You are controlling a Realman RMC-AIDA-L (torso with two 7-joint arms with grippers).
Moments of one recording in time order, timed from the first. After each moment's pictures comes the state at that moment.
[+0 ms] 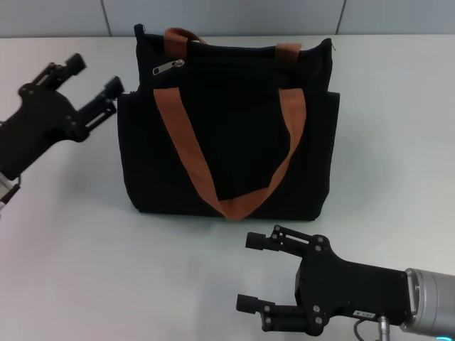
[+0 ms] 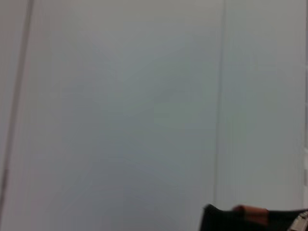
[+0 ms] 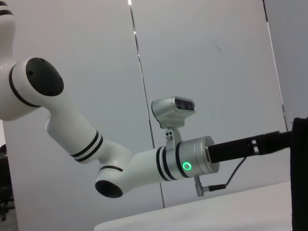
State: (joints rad) left arm -0.45 -2.07 0.39 0.28 1.64 1.52 -0.75; right arm 0.48 2.09 -0.44 0.02 -2.17 -1.69 0.56
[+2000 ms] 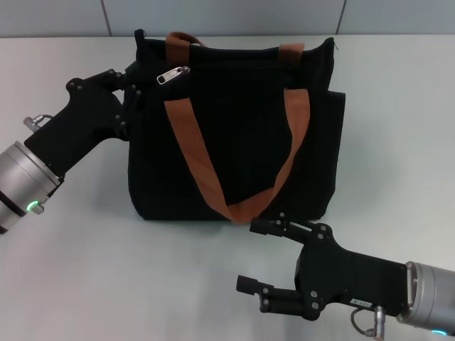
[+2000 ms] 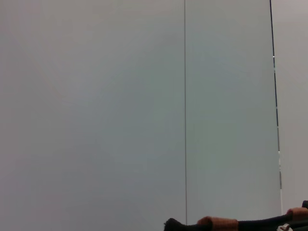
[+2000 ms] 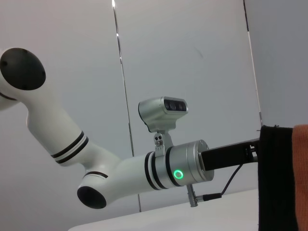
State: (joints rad) left arm -0.51 -2.08 0.61 0.13 1.40 1.49 -0.58; right arm 0.47 2.09 -0.39 0.04 -2.17 -1.66 0.52
